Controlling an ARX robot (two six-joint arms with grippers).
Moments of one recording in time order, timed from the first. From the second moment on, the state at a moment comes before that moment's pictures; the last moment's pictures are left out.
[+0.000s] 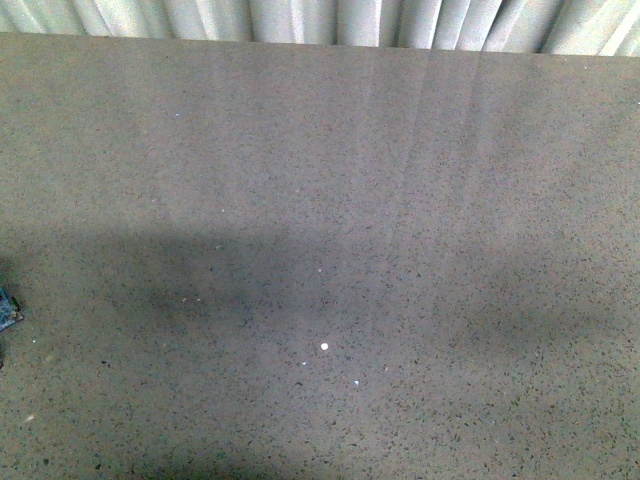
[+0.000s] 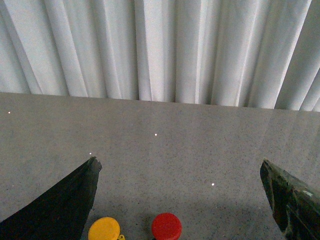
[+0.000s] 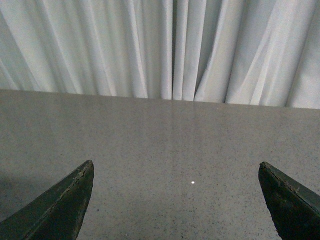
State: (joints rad) left arm 0.00 0.02 0.01 0.00 0.00 0.00; right arm 0.00 0.00 0.02 0.00 0.00 0.00
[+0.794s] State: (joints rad) left arm 0.00 0.02 0.01 0.00 0.00 0.00; right arm 0.00 0.00 0.02 0.00 0.00 0.00
